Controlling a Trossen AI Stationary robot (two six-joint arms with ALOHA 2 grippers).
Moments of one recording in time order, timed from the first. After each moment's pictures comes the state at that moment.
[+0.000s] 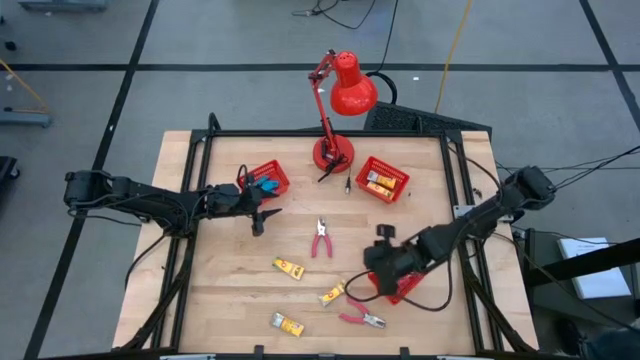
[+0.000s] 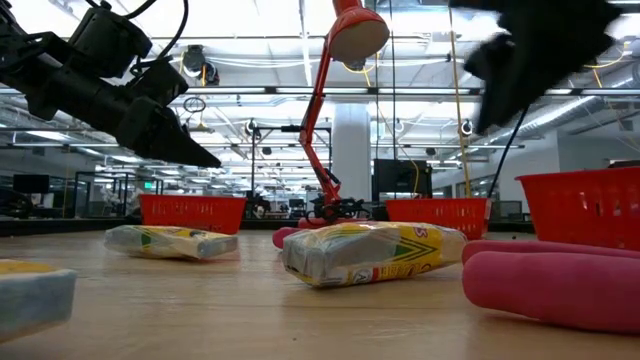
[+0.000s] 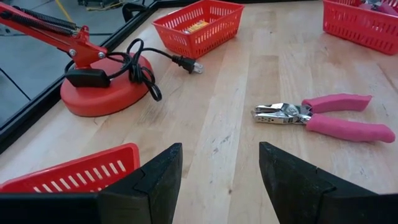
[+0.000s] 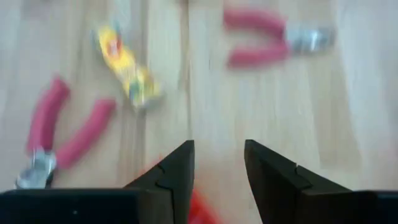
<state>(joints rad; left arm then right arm) 0.11 1.09 0.20 0.50 -0.13 0.07 0.49 1.51 1.04 -0.60 0.31 0.43</state>
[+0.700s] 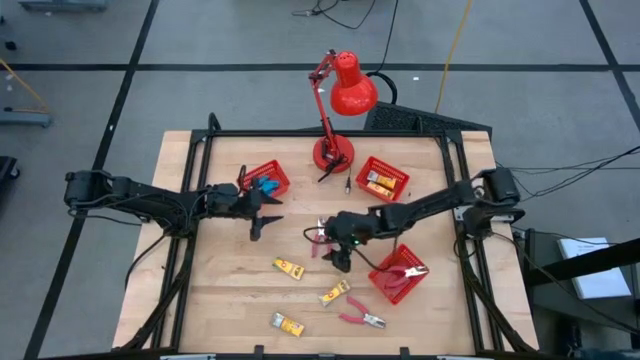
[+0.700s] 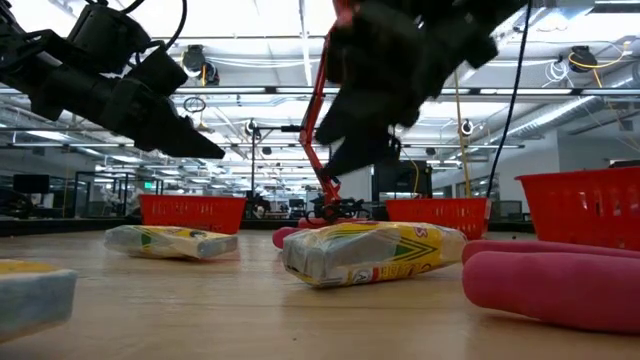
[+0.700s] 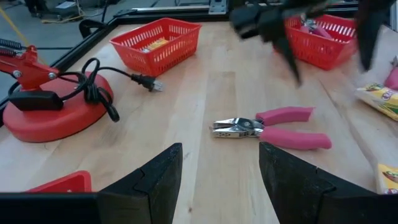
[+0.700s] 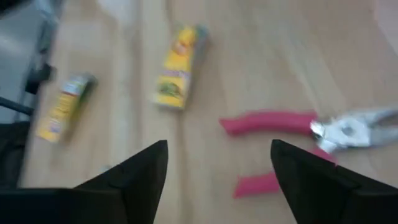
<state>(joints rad) 0.11 1.09 0.20 0.55 0.03 0.07 0.14 1.77 1.04 0.01 -0.11 0.44</state>
